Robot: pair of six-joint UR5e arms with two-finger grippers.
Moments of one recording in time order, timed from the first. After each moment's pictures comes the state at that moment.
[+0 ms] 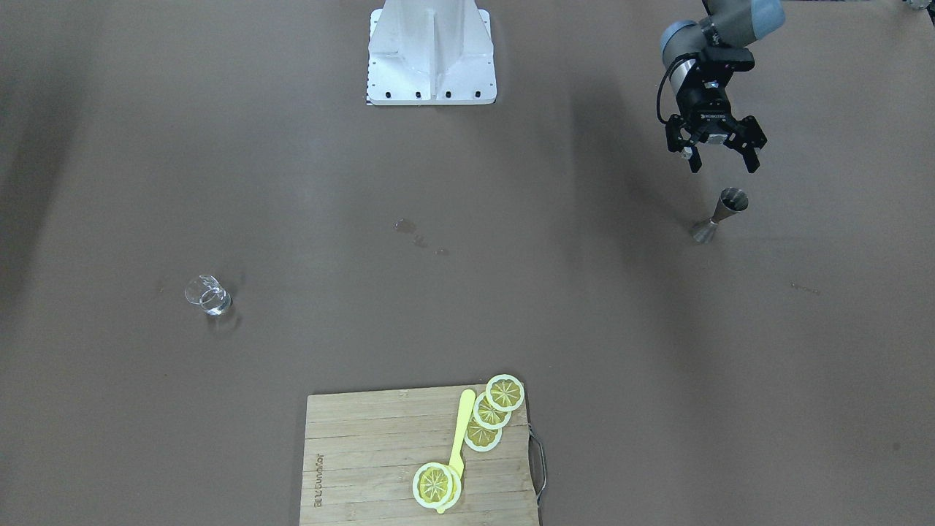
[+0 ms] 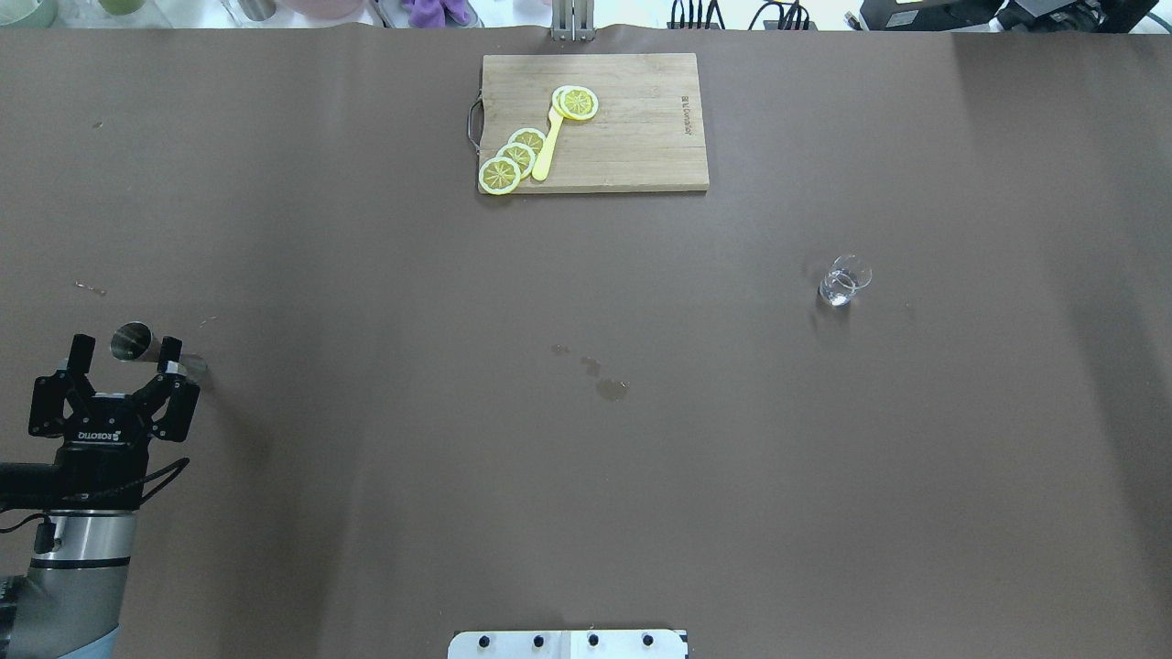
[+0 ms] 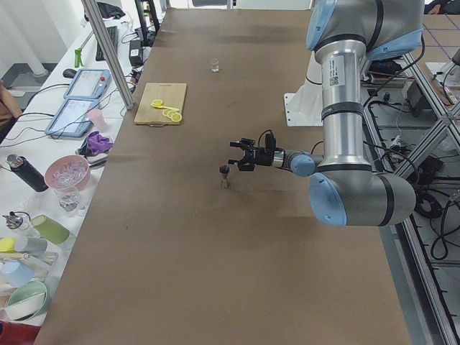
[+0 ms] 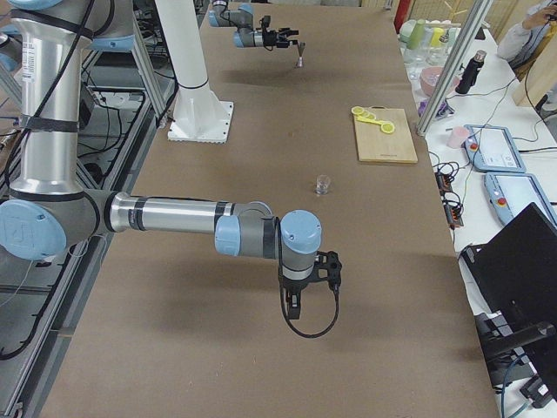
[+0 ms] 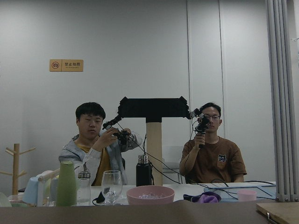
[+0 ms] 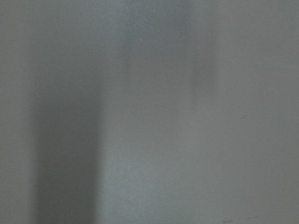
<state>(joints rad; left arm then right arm) -0.06 -1.31 -1.93 -1.55 0.09 -2.28 1.59 -1.70 1.69 -1.59 2.28 -0.10</state>
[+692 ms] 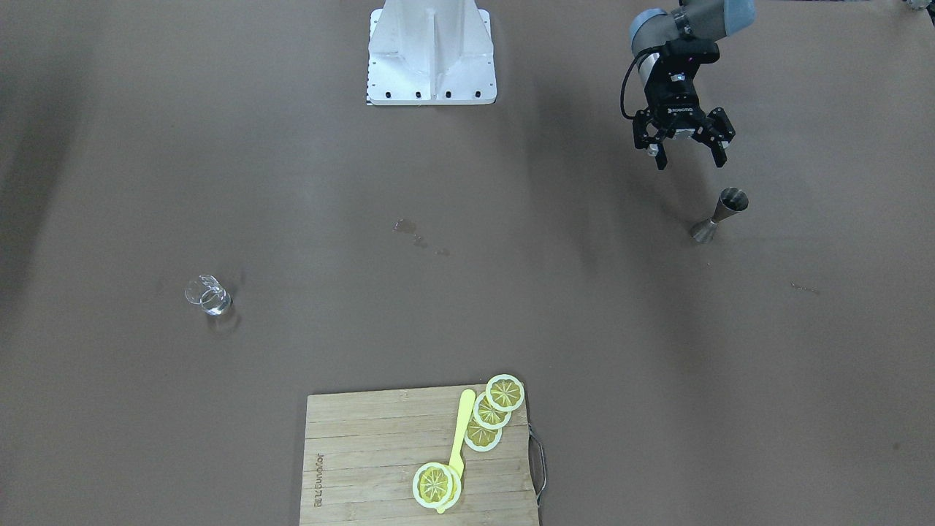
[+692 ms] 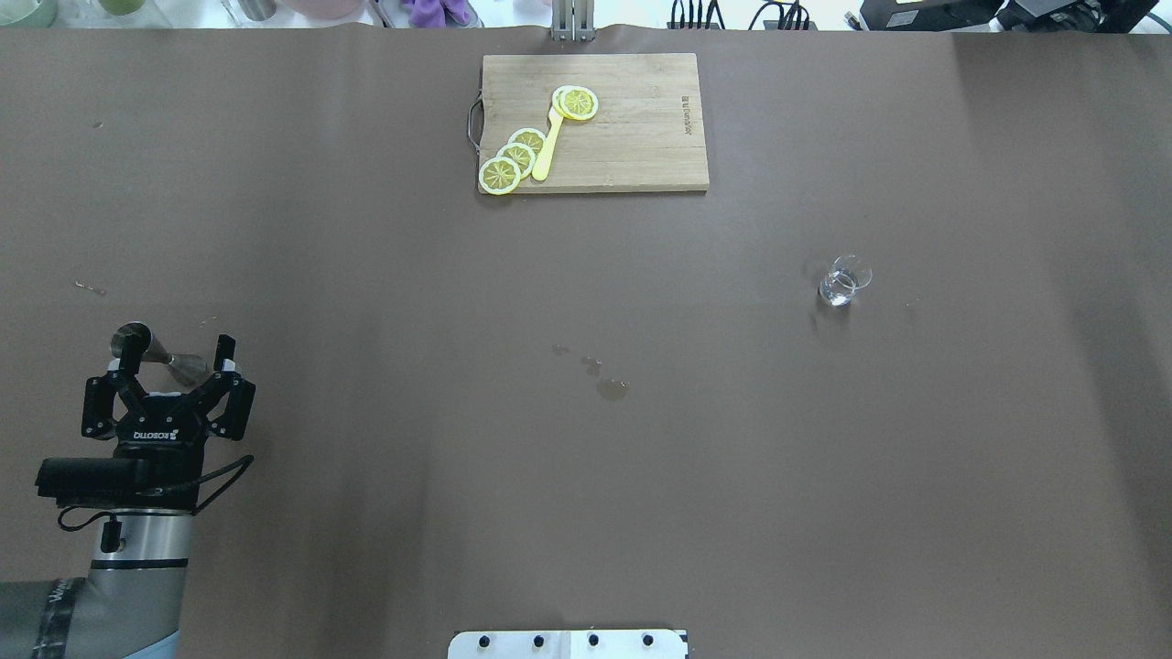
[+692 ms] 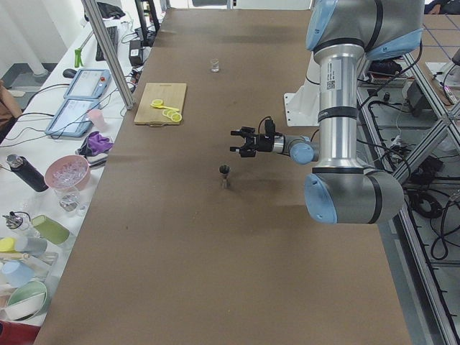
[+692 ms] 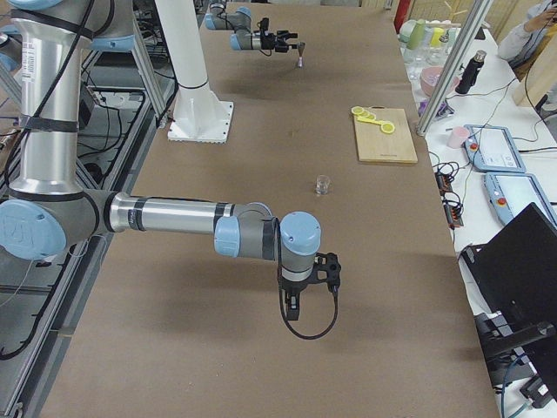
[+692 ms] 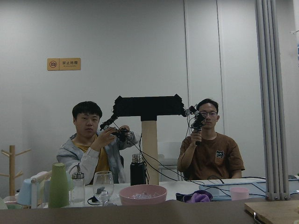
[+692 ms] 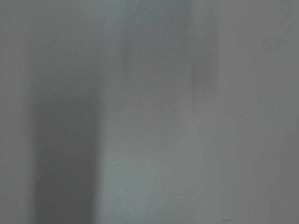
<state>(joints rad) -0.05 -1.42 -1.96 -1.56 0.03 -2.08 1.59 -1.70 1.68 -1.59 2.28 -0.10</state>
